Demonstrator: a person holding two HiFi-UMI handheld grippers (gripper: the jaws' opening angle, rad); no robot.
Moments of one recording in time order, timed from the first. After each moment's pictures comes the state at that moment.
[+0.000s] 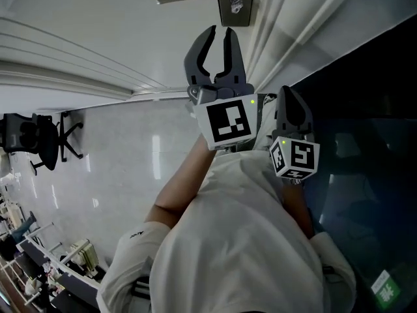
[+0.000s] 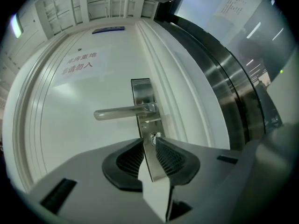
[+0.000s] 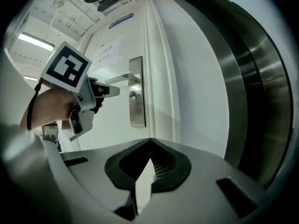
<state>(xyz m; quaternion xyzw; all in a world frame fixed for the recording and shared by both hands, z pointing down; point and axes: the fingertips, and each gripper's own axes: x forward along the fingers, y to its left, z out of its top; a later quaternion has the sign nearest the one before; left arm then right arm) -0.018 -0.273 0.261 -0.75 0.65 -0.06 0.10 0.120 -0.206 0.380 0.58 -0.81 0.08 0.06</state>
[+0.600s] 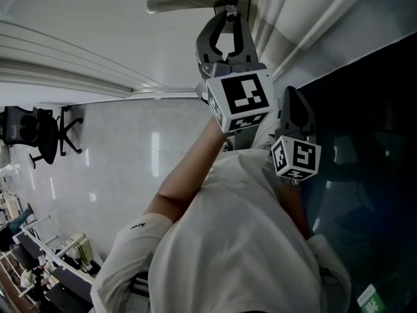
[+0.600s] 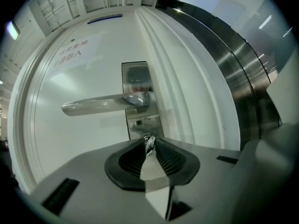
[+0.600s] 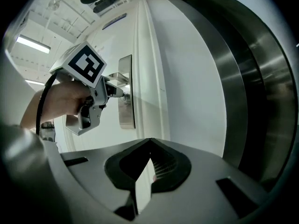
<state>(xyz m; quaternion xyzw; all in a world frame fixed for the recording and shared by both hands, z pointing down) 0.007 -0.334 0.260 -0.74 0.67 -0.07 0.06 0.142 -0.238 0.378 0.59 -0.80 0.08 0.05</state>
